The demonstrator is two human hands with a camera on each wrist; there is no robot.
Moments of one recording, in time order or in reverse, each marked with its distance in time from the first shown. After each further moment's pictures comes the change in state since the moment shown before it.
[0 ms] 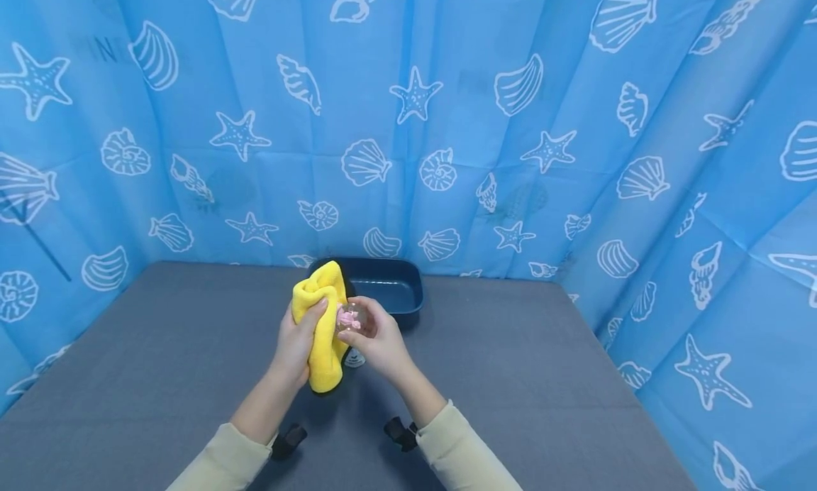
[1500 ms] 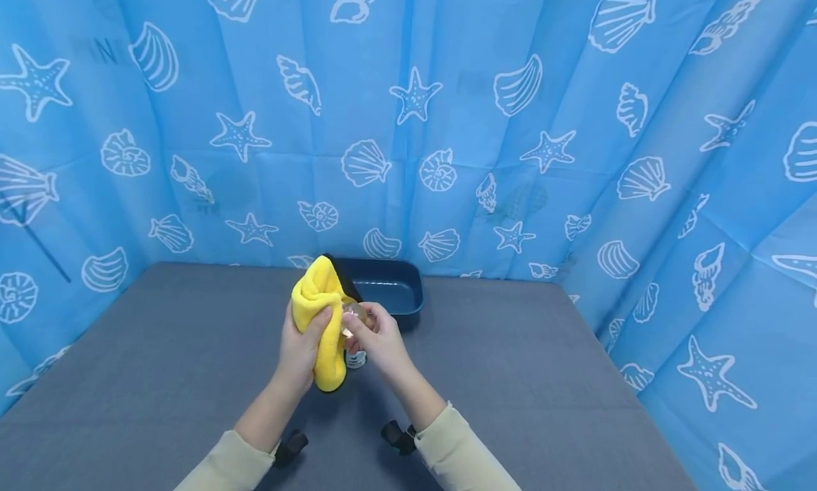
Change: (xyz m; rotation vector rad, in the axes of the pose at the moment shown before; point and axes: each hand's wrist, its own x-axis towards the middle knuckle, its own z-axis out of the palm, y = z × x) left_hand -0.007 -0.007 0.005 0.020 0.041 0.142; right_hand 0.000 -0.001 0.004 0.220 0.045 0.146
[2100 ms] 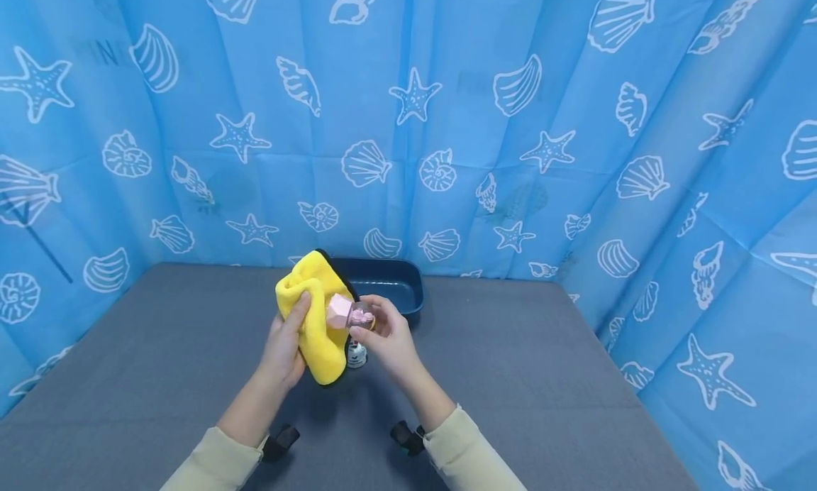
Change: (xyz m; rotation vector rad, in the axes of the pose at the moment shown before) left_hand 0.007 0.012 -0.011 -0.201 -0.059 -0.133; right_hand -0.007 0.002 -0.013 -0.034 -0.006 -0.155
